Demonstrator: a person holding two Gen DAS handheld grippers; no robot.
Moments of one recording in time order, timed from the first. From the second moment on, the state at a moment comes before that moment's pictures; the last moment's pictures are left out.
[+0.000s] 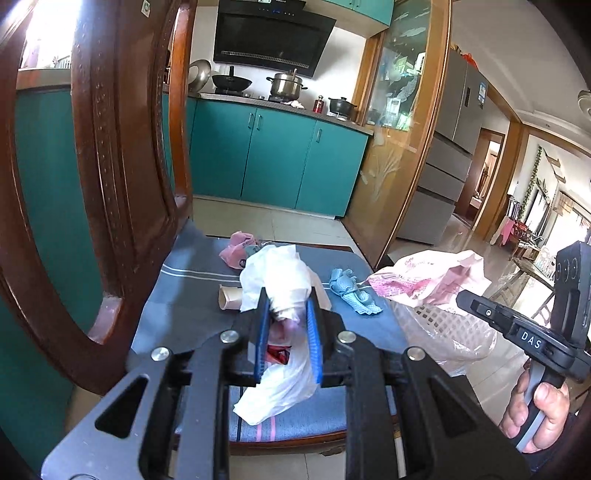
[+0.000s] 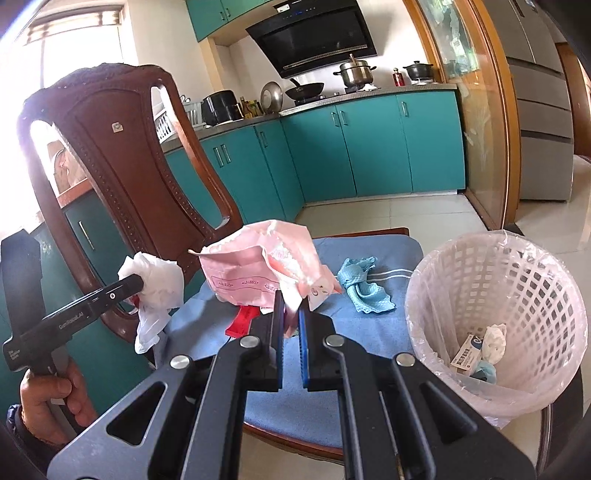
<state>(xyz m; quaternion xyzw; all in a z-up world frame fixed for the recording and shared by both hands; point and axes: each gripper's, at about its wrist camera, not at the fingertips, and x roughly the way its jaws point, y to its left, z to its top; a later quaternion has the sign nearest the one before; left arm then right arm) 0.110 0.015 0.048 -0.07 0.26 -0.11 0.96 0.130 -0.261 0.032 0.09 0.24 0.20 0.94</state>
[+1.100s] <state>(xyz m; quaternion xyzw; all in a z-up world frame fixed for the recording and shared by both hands) 0.116 0.009 0.043 -0.06 0.27 -0.11 0.95 0.131 -0.260 0.030 0.09 0.24 0.20 0.94</state>
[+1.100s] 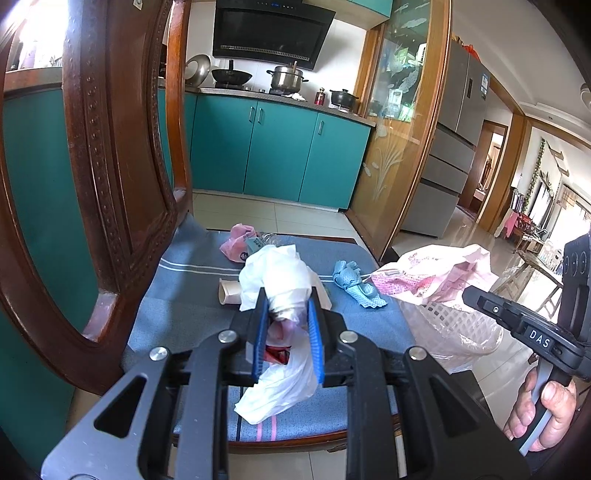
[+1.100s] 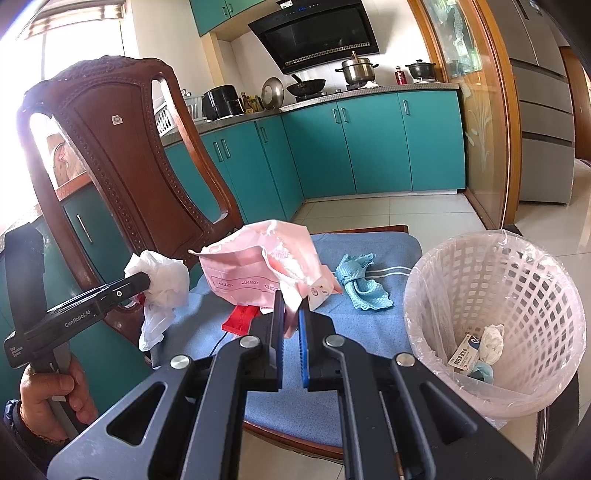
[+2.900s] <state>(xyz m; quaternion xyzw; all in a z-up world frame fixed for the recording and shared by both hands) 0.193 -0.284 0.040 -0.02 0.33 -0.32 0.89 0.082 -0.469 0.042 0.33 0.06 -0.12 0.94</state>
